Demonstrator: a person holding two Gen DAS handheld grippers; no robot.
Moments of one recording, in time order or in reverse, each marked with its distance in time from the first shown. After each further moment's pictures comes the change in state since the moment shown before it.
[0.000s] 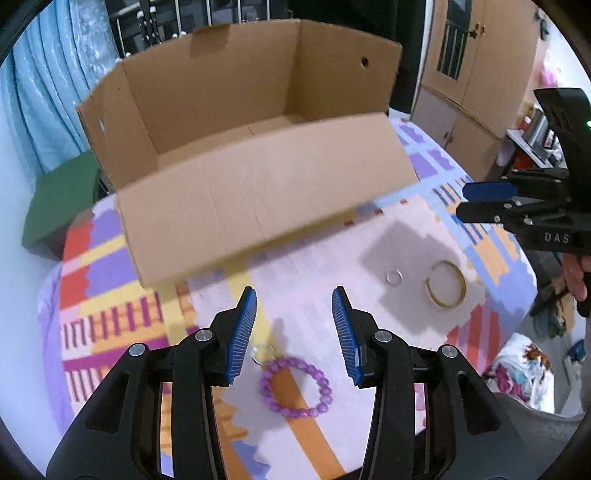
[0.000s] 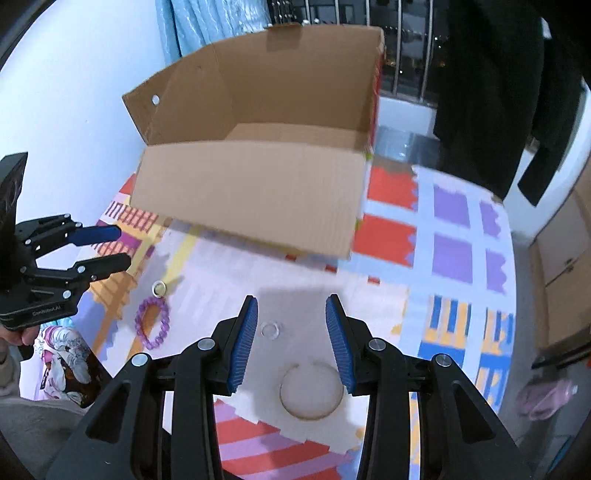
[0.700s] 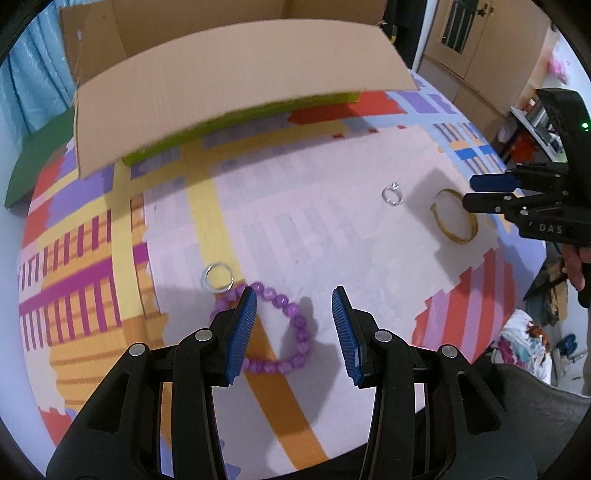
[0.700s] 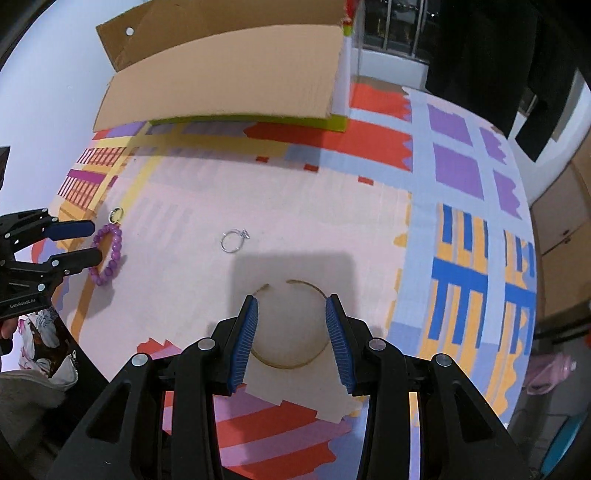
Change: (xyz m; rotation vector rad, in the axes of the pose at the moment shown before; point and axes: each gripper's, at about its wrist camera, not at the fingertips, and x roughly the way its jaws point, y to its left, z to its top) left arm 0.047 -0.012 -0.062 -0.049 0.129 -0.033; right arm 0.049 -0.015 -0.062 0.013 0.130 -0.055
